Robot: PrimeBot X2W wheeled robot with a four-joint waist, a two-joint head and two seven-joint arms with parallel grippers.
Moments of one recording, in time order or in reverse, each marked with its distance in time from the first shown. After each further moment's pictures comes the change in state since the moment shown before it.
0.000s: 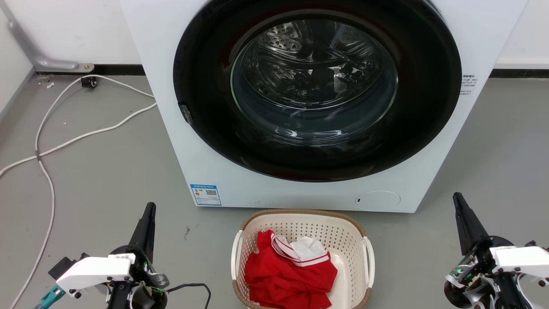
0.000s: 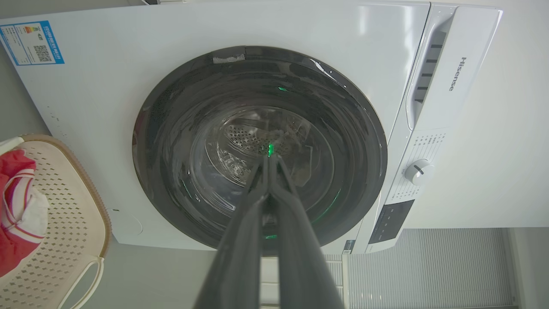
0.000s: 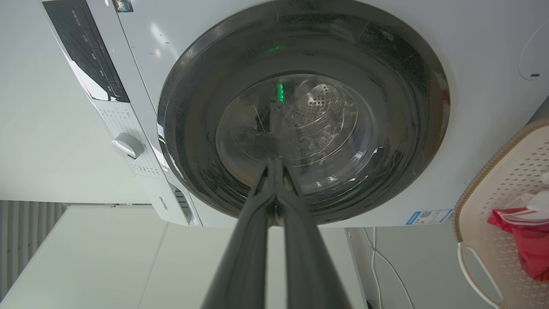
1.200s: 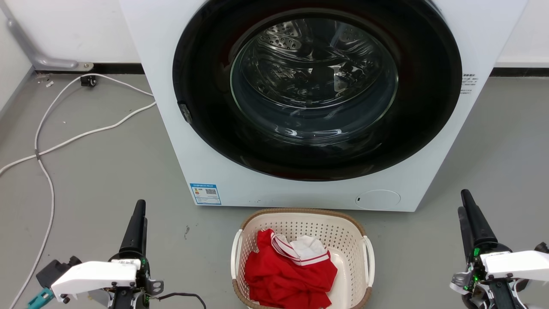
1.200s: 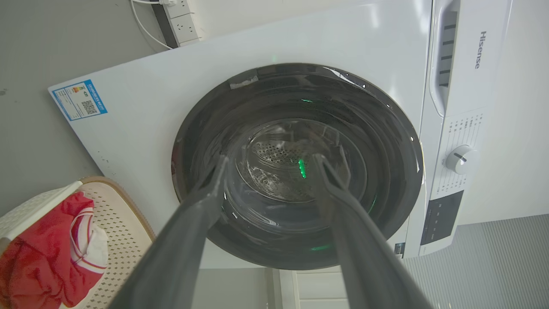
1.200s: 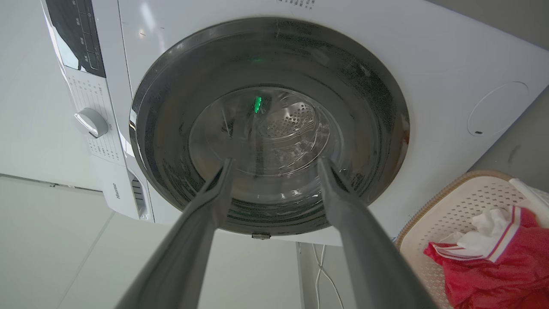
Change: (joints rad) left arm 0.035 -0.003 0.008 -0.038 0.186 0.013 -0.067; right arm 0.033 0.003 0.000 -0.028 -0.209 0.000 -0.068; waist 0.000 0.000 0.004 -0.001
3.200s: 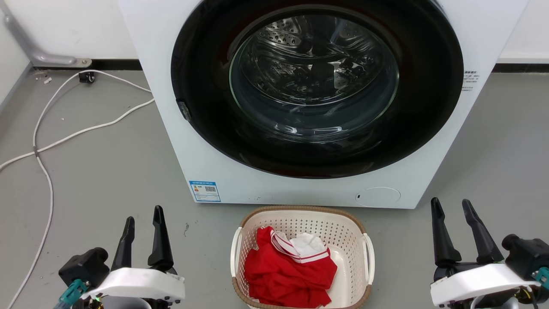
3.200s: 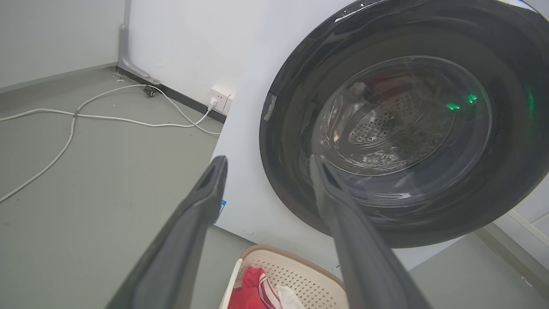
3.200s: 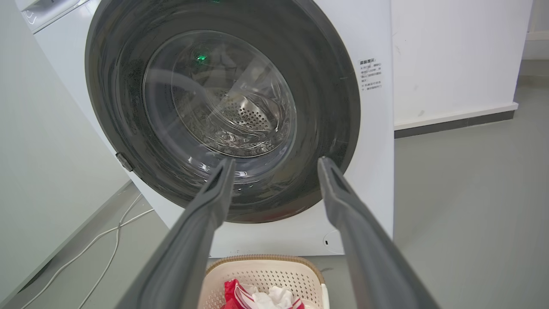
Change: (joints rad) left arm 0.084 0.001 -0.109 -0.136 0.908 0.148 -0.205; right arm 0.098 0.000 0.097 -0.171 -1.079 0.000 -0.205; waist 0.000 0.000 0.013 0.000
